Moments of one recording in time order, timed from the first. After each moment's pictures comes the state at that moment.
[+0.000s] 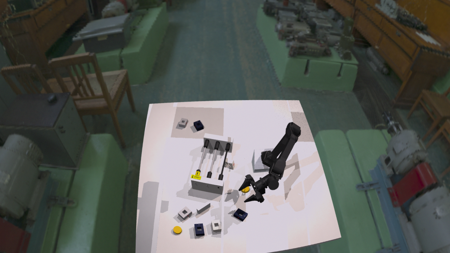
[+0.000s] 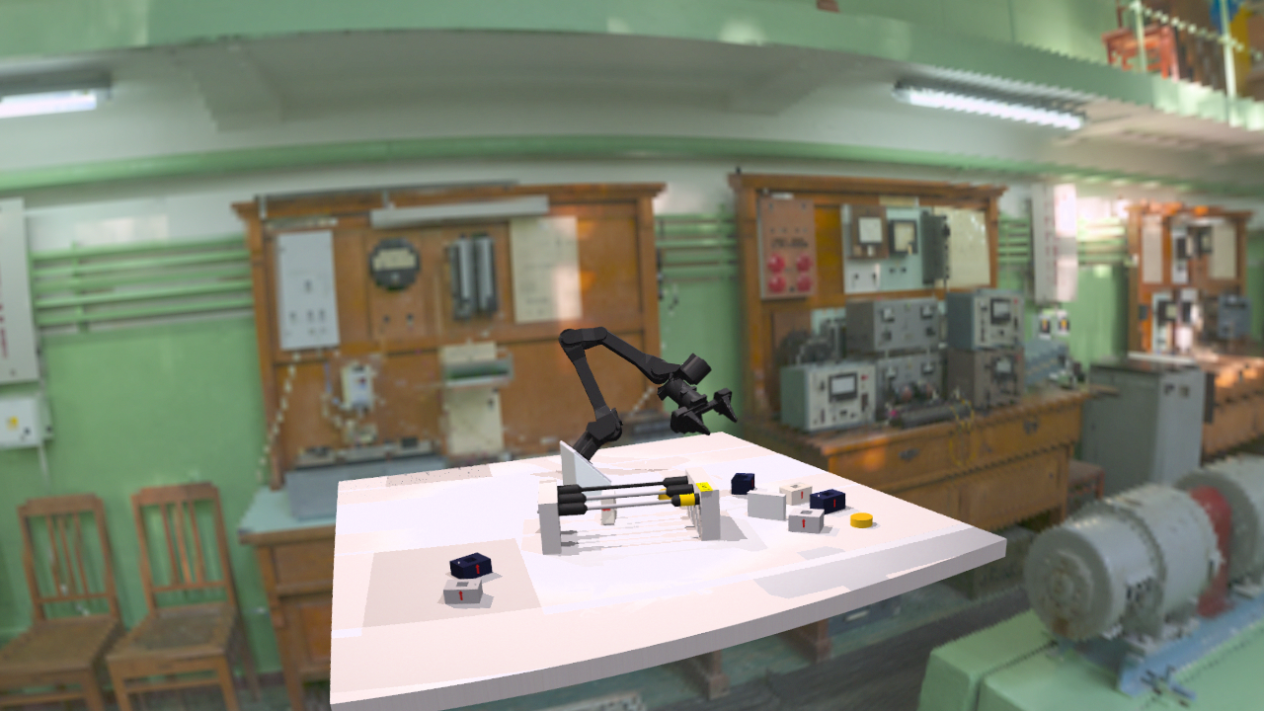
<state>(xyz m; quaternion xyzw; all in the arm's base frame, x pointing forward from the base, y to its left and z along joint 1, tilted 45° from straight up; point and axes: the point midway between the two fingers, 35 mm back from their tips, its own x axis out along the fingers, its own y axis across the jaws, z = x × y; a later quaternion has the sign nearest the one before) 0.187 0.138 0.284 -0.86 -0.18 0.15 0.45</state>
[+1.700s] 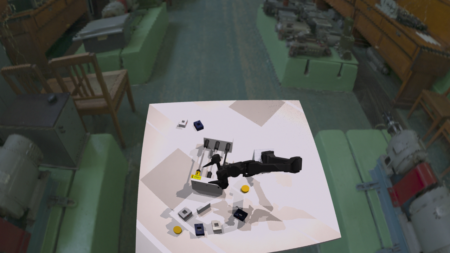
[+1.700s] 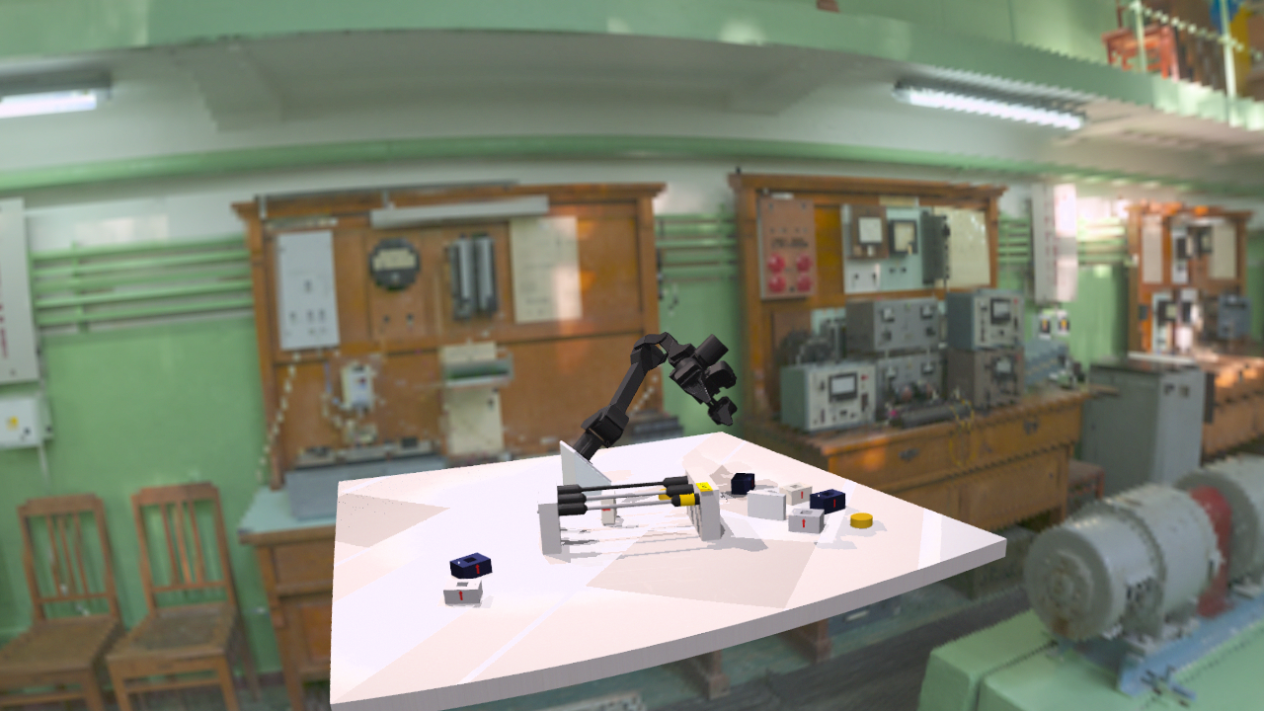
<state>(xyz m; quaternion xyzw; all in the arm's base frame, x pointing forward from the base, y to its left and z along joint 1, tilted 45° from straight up) 0.363 0.002 0.273 -0.01 0.16 0.09 0.98</state>
